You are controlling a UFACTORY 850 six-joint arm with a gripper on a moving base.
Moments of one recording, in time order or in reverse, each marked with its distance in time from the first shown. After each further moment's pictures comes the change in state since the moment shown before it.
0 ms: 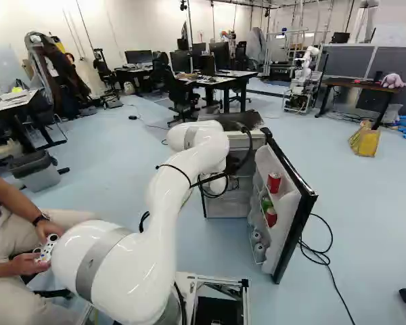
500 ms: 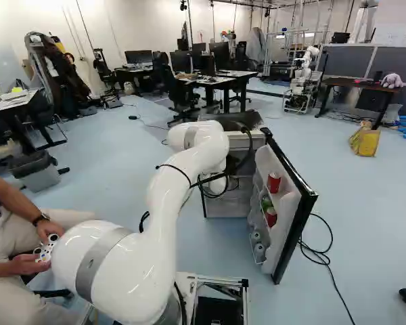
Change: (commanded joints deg) arm 0.0 0.0 0.0 0.0 0.0 0.0
